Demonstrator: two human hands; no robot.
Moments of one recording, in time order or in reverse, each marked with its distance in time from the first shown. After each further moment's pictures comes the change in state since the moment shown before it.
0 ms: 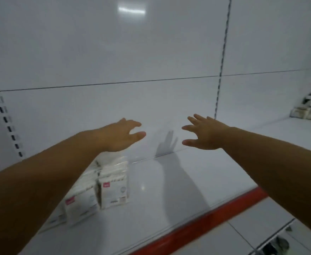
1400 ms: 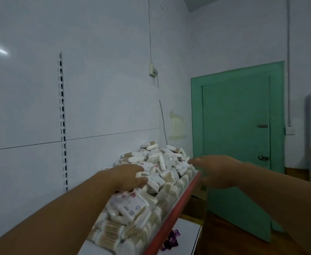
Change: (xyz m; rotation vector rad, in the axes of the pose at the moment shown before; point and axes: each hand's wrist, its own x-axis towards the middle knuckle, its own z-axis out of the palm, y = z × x) left_hand 0.667 0.940 0.244 0.161 -0.045 0.690; right_hand -0.216 1.014 0.089 -0.111 -0.018 0.637
